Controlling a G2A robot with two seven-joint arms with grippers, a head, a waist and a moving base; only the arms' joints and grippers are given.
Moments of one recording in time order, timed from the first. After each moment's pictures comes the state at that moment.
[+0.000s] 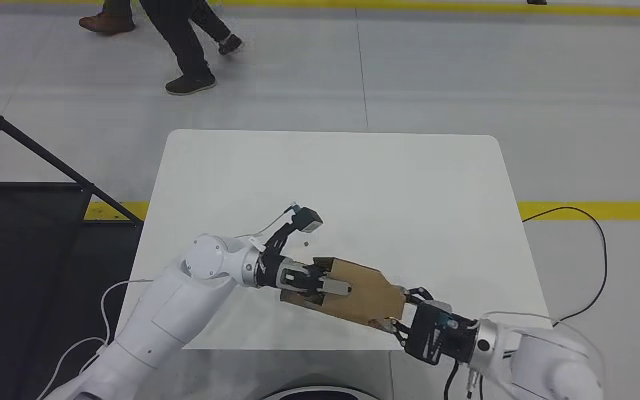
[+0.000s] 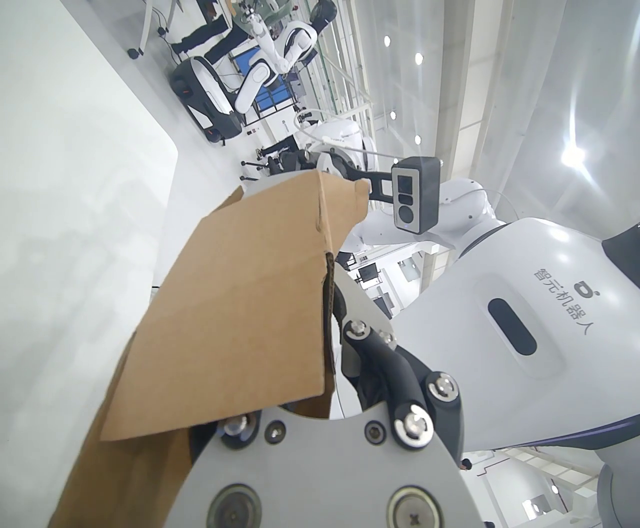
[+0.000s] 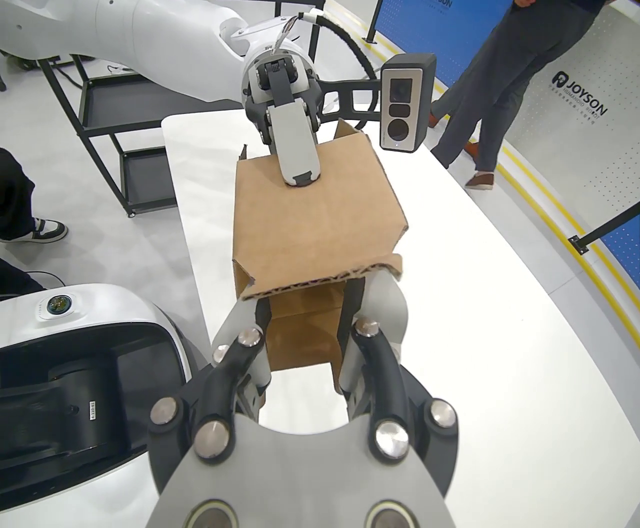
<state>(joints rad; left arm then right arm) 0.96 -1.12 -0.95 -1.45 -0.63 -0.52 -1.30 -1.69 -0.94 1.49 -2.28 -1.20 -0.78 0.32</state>
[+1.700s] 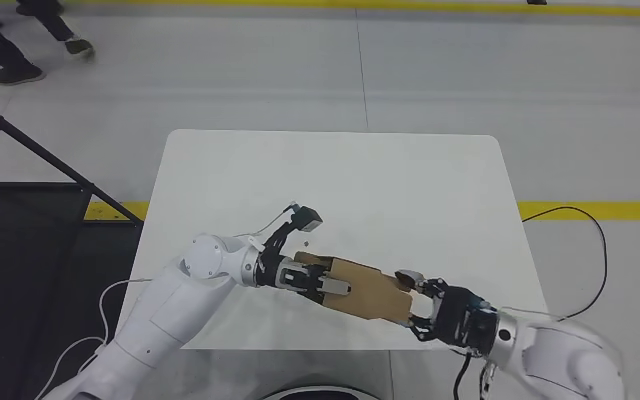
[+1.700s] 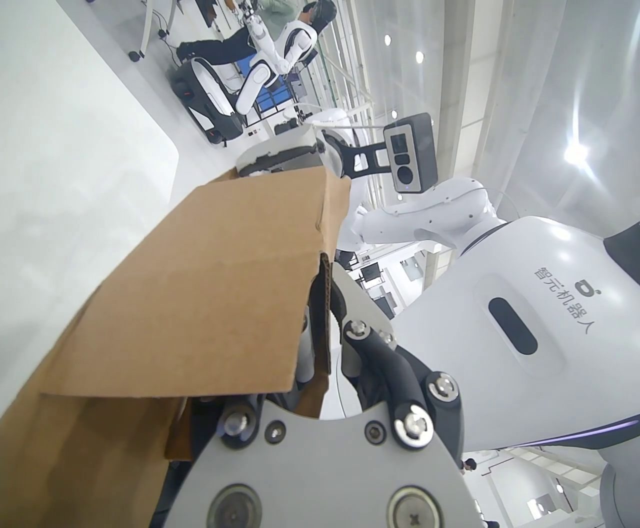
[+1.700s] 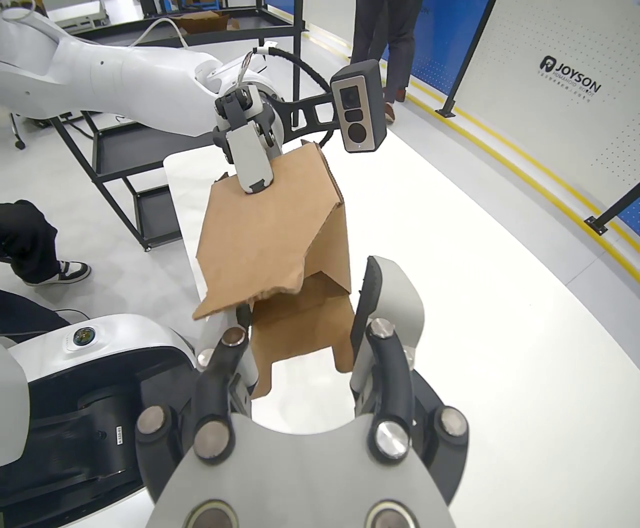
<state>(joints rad) 0.96 -1.11 -0.95 -1.46 -0.63 -0.53 -1.29 -1.71 -0.93 1.60 -2.22 -0.98 -0.81 0.31</state>
